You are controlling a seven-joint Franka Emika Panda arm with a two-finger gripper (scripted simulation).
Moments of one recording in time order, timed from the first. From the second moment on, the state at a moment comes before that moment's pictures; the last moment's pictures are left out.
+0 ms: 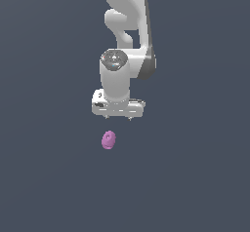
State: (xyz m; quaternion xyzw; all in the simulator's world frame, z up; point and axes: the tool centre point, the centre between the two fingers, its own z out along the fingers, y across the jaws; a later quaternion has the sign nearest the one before) arm -0.006 -0.029 0.144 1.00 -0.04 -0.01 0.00
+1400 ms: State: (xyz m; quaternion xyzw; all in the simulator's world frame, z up) arm 0.028 -0.038 0.137 1.00 -0.06 0.00 0.01
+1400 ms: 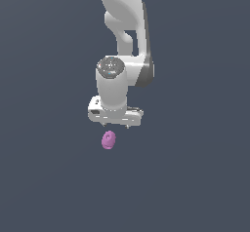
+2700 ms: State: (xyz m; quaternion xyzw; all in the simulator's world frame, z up) arm 0.050 -0.077 0.064 0.99 -0.11 0.00 0.00
